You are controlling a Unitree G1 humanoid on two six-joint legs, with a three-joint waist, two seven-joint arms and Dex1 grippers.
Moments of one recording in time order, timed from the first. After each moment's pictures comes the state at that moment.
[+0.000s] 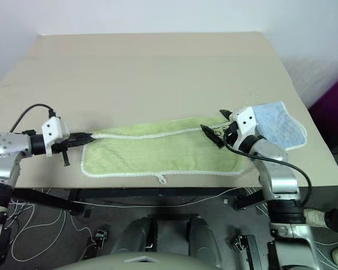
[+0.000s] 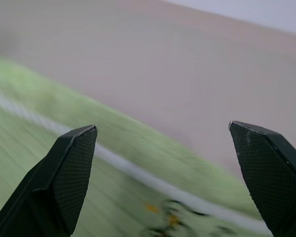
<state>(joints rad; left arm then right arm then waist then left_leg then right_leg) -0.40 0.84 0.07 0.42 -0.28 -0.20 -1.22 -0.31 -0.55 -0.09 0.03 0.24 0.16 0.70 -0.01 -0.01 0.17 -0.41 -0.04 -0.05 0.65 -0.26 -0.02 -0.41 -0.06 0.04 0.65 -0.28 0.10</state>
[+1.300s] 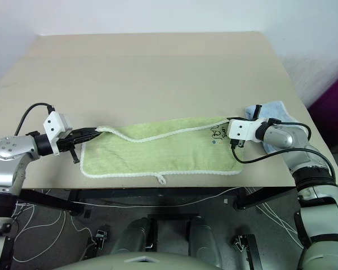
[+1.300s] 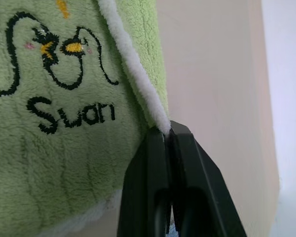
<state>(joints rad) -0.30 0.78 0.11 0.19 -0.31 -0.01 -1.08 -0.60 -0.83 0.19 0.66 -0.37 -0.56 0.59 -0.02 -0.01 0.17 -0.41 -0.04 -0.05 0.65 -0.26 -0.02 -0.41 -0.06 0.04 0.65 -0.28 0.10</state>
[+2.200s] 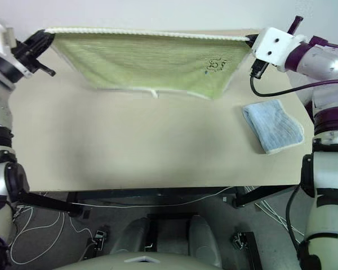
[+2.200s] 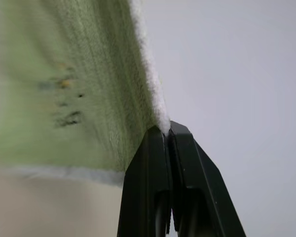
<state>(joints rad) -0.92 0.79 0.25 0.72 -0.32 -0.09 -0.89 -1.04 -0.88 0.07 0.76 -0.09 -0.51 0.87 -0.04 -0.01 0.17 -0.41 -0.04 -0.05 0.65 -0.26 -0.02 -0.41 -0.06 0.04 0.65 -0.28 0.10</state>
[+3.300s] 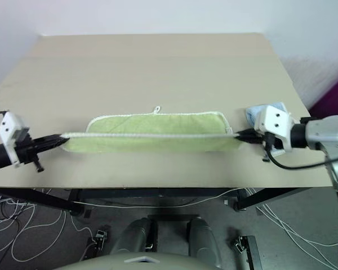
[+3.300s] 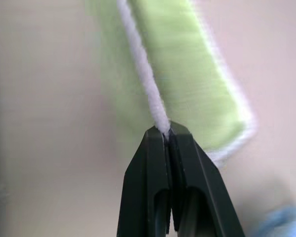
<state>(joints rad) -0.20 0.90 0.30 0.16 -0.39 0.28 -1.05 -0.44 -1.00 -0.01 0.10 0.22 0.13 1.20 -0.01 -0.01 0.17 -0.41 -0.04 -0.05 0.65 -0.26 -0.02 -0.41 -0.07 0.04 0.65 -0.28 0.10</state>
